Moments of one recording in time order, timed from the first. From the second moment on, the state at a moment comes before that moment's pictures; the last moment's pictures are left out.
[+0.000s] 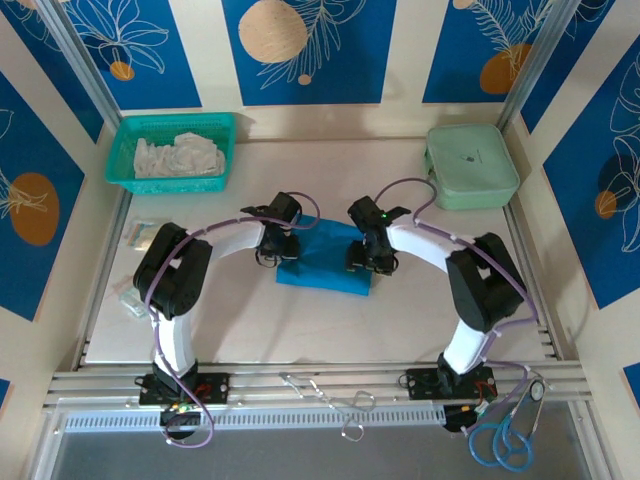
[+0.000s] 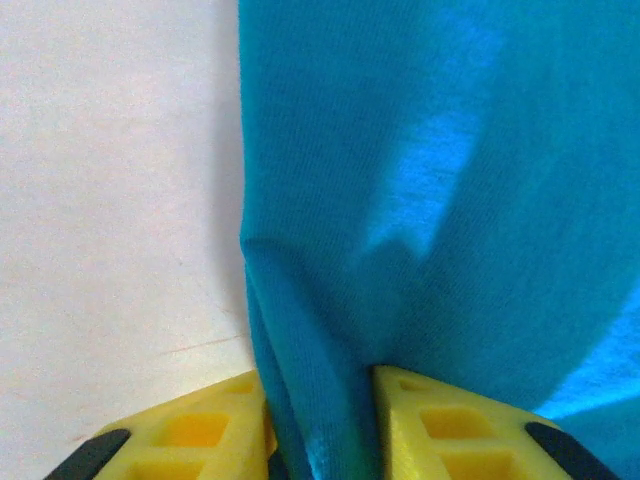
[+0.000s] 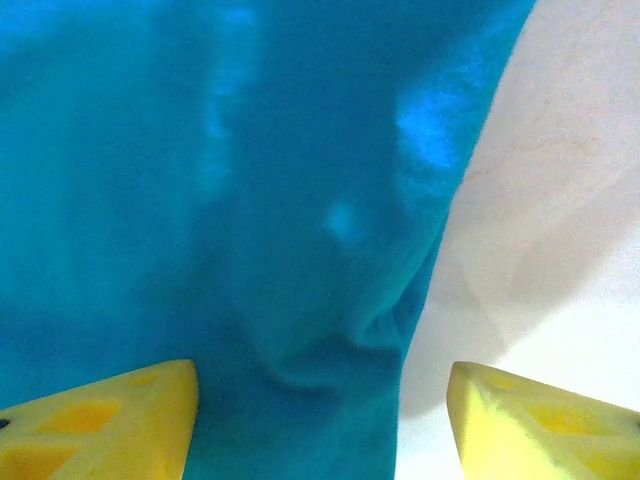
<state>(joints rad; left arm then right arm) -0.58 1.92 1.25 -0.58 0.05 -0.48 0.54 1.75 1.12 -0.80 -0.05 0.66</state>
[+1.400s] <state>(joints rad) -0.40 2.73 2.59 -0.88 0.00 -0.25 0.26 2.61 2.39 -0.90 -0.13 0.37</state>
